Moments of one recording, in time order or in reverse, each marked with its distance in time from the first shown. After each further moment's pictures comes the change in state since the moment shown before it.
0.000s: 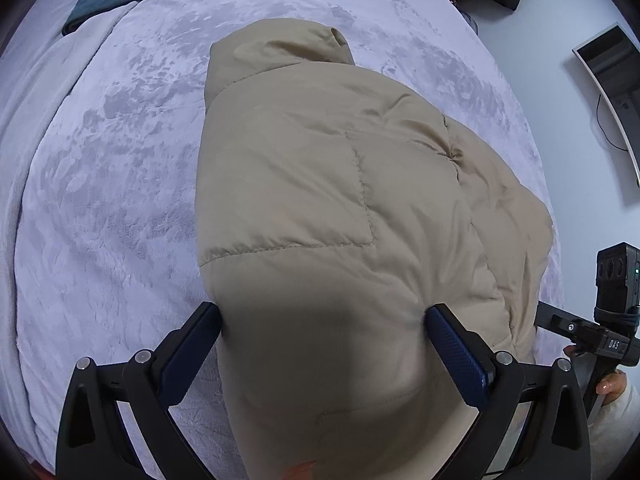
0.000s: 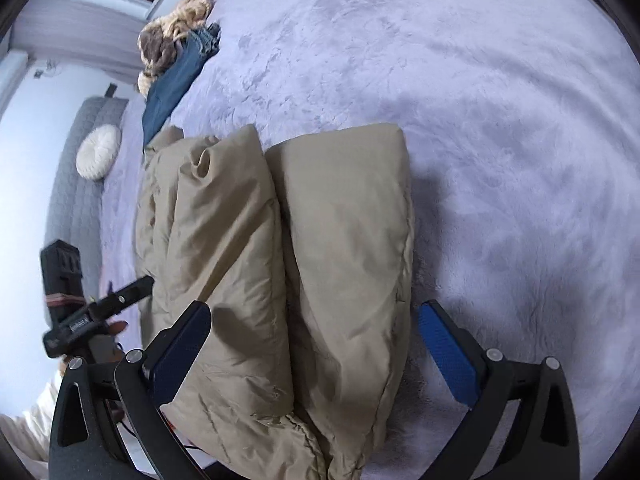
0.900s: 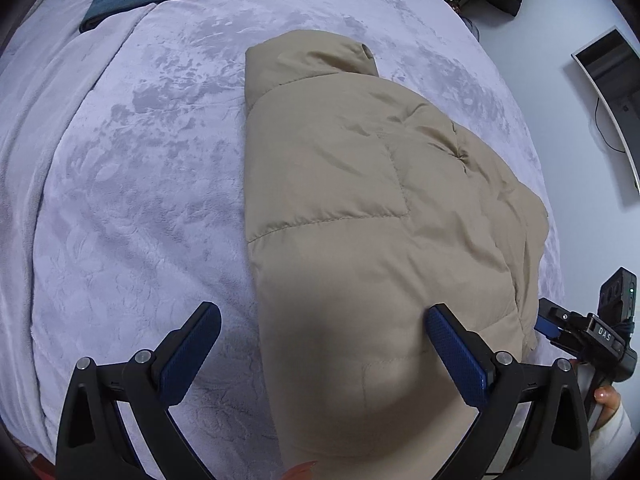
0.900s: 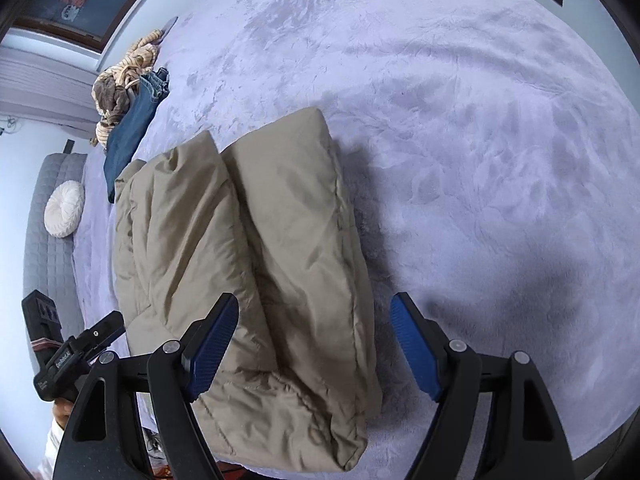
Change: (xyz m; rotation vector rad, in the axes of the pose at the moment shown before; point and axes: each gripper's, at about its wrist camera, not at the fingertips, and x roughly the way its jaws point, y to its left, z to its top) left arm -0.023 0.020 -0.017 -0.008 -0.027 -0.002; right arm -0.032 -0.024 -0.056 0.280 -0.140 -0.068
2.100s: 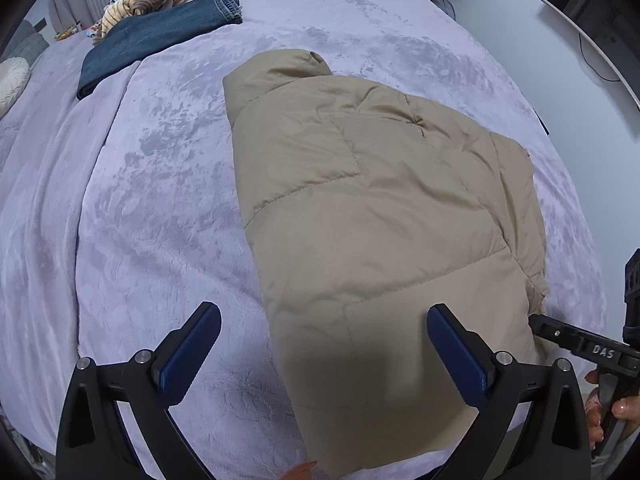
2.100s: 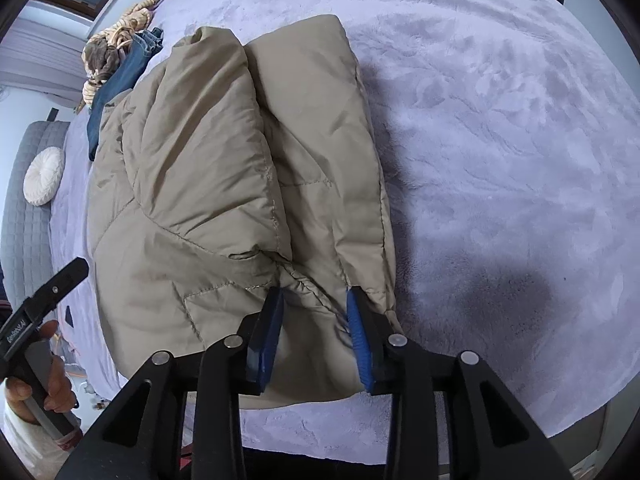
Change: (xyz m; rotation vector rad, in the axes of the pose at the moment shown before) left arm -0.026 -0.035 -0.037 0.198 -0.045 0.168; right arm 0.005 0.021 -0.073 -0.043 0.031 -0.091
